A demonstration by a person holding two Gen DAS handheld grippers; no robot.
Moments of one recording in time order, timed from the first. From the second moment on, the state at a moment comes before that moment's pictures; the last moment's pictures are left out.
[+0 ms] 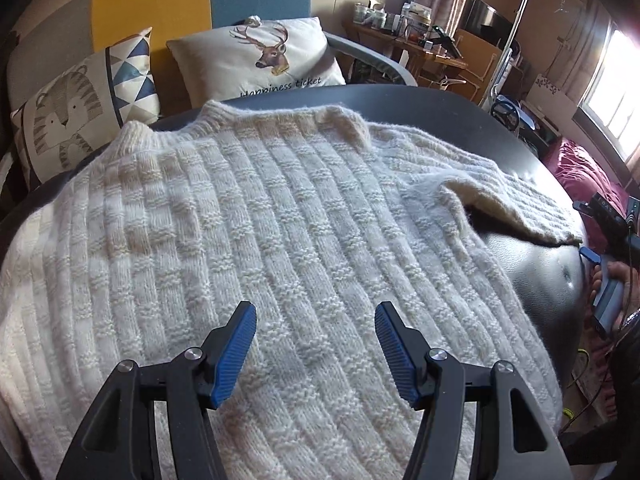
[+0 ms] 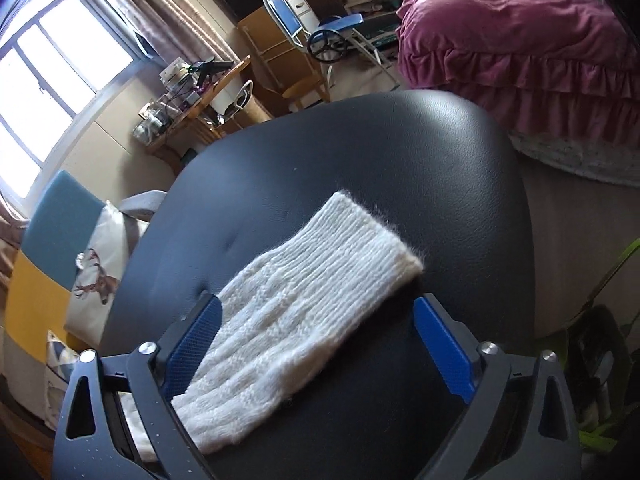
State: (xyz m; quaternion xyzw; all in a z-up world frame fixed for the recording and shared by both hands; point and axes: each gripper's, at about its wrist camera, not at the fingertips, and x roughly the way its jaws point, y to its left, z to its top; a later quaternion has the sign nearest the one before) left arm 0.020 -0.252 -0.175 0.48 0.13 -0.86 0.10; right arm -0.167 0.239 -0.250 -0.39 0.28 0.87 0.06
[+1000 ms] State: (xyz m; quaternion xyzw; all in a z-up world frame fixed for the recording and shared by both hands) left arm -0.027 -0.258 -0.181 0.49 0.17 -0.85 0.06; right arm -0.181 0.237 -0.218 -0.36 0.28 0.89 -0.01
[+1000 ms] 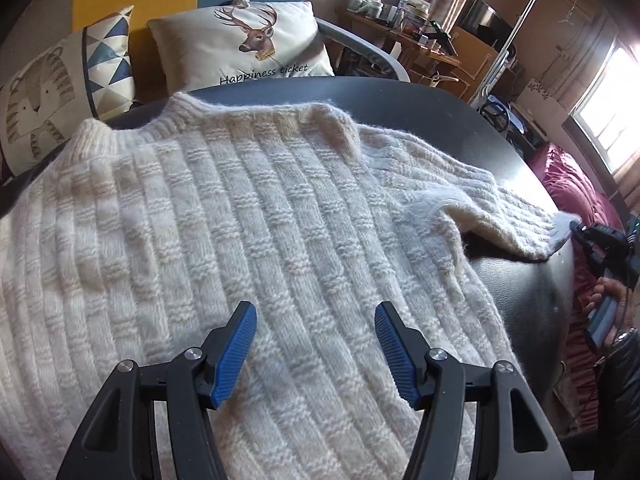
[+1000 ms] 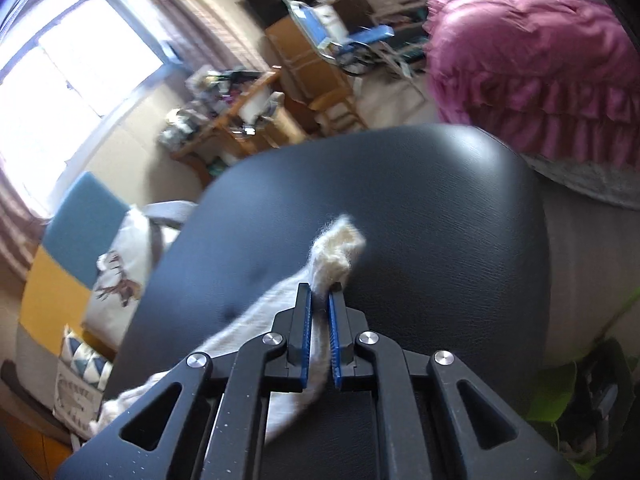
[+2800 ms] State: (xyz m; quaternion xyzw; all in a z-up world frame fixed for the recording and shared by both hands) left arm -0.049 -0.313 -0.201 0.45 0.54 -0.71 -0.04; right arm -0.032 -0.027 -0.216 -0.41 0.07 0.82 -0.38
